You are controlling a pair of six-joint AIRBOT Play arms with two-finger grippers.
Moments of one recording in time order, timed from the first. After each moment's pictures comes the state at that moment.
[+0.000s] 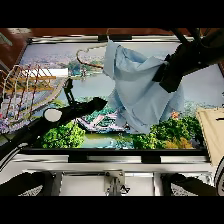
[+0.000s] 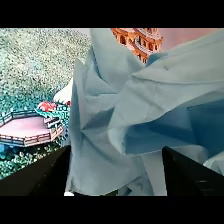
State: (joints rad) left arm -0.54 -1.18 0.81 0.42 -0.31 -1.27; right arm 0.25 -1.34 2.01 -1.25 1.75 0.80
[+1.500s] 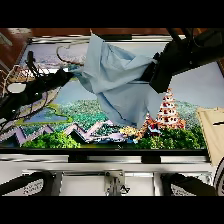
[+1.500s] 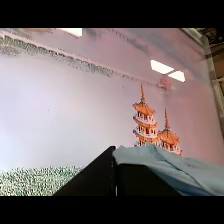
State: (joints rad) left arm -0.02 -1.28 1.07 0.35 -0.55 -1.03; right arm 0.29 -1.33 2.01 -1.13 1.69 0.83
